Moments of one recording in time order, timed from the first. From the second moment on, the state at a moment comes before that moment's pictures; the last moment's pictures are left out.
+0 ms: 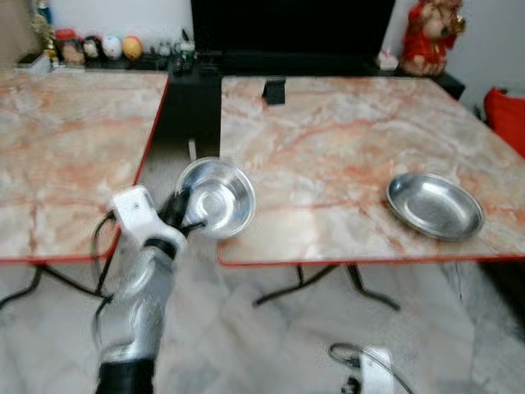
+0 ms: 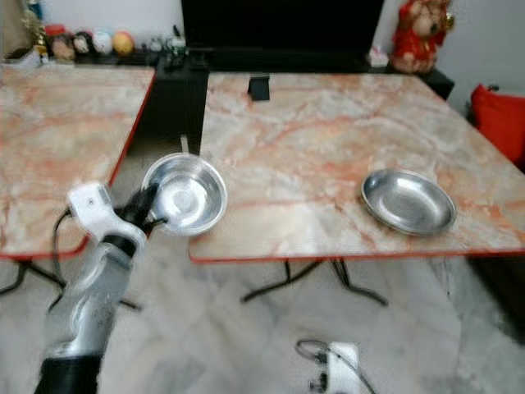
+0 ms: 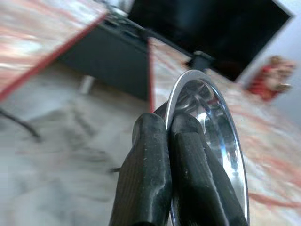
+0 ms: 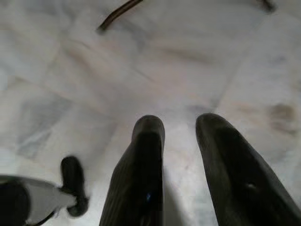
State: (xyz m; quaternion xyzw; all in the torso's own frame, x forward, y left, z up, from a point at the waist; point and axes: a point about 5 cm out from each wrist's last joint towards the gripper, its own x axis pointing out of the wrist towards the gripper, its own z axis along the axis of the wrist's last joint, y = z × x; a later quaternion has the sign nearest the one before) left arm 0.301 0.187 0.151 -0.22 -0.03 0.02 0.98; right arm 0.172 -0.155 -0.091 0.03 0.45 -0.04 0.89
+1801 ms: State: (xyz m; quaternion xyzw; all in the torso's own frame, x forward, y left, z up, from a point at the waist) left arm 0.312 0.178 0.165 -0.08 -0.05 -0.06 0.99; right arm 0.173 -0.165 -0.090 0.02 0.45 -0.05 0.89
